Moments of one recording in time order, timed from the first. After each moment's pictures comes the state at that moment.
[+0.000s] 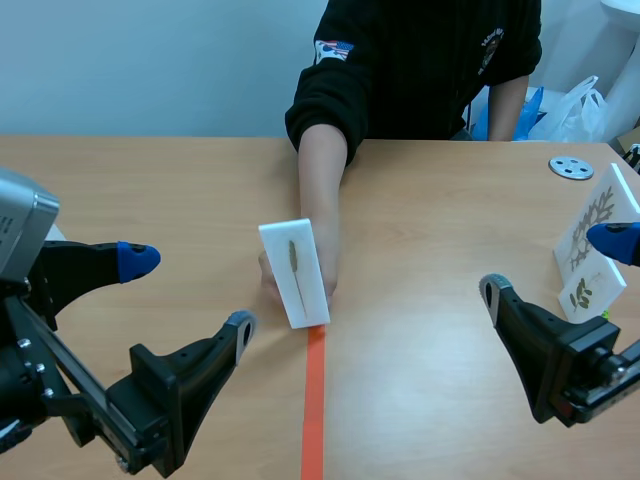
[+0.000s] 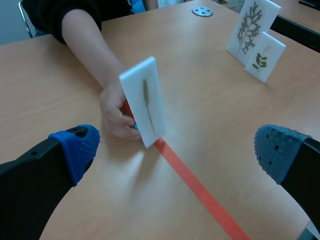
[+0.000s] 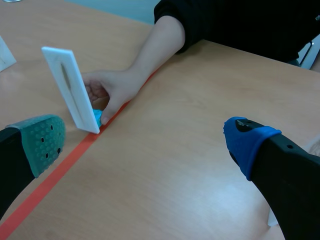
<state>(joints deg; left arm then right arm) 40.3 -25.3 2.7 118.7 -15.5 -23.6 -1.9 -45.3 23.0 13.4 113.7 14.2 26.7 13.9</state>
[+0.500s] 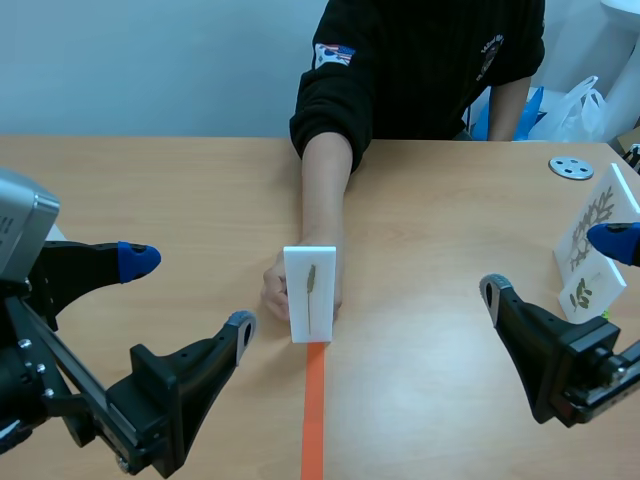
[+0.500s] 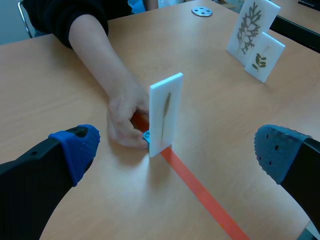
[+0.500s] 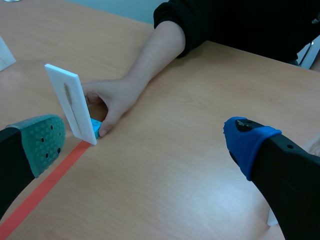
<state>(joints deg) 40.3 -25.3 2.7 118.7 -15.5 -23.6 -2.0 -45.3 23.0 13.4 113.7 14.2 26.7 13.9</state>
